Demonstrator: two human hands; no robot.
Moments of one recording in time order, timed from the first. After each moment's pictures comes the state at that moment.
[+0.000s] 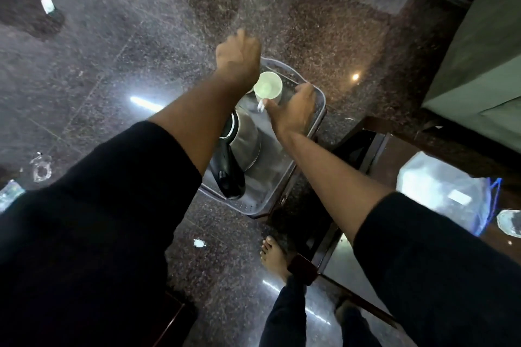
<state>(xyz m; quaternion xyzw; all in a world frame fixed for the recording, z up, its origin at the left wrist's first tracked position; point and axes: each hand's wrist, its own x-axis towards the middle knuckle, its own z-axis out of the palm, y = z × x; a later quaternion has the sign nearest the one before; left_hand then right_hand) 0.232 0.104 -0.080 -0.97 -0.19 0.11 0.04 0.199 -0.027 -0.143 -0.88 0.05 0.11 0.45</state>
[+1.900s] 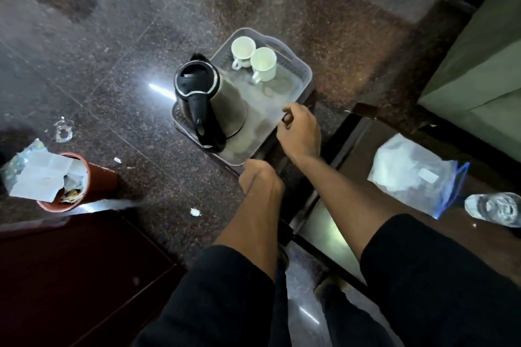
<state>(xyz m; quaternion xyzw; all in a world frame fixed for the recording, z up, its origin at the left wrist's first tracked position) 0.034 -0.125 -0.135 -0.30 -0.74 -0.04 -0.60 0.122 -0.159 -0.122 -0.91 -0.16 0.15 0.35</state>
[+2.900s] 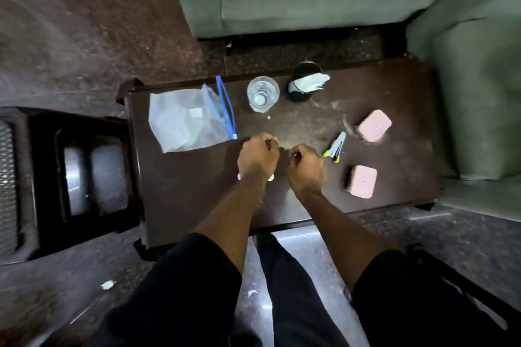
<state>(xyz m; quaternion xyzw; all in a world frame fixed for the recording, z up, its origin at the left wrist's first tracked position) 0.116 -0.581 -0.177 -0.88 -0.14 0.26 -0.37 0.062 -0.688 -0.187 -0.90 0.31 0.12 0.28</state>
